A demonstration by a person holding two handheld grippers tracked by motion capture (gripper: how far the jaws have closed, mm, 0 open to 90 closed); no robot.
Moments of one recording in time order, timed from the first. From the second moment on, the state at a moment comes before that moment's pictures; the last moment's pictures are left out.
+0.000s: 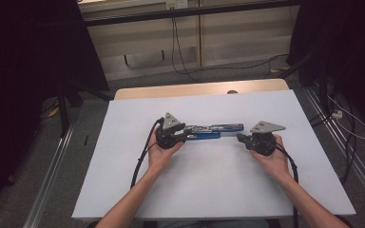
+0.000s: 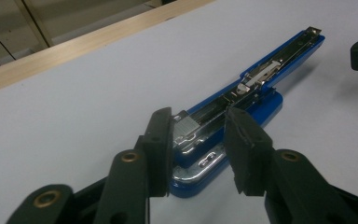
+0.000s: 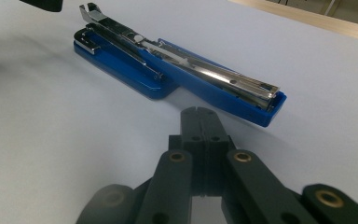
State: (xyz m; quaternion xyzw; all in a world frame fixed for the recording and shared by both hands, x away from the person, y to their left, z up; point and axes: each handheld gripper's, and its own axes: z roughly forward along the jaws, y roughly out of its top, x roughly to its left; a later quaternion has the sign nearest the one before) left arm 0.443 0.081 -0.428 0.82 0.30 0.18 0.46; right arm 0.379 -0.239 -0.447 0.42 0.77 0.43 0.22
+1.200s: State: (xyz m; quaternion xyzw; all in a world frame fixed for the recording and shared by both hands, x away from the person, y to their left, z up) left arm 0.456 0.083 -0.446 0.84 0.31 0.15 0.42; right arm 0.393 -0.251 -0.450 0.45 0.77 0.40 0.20
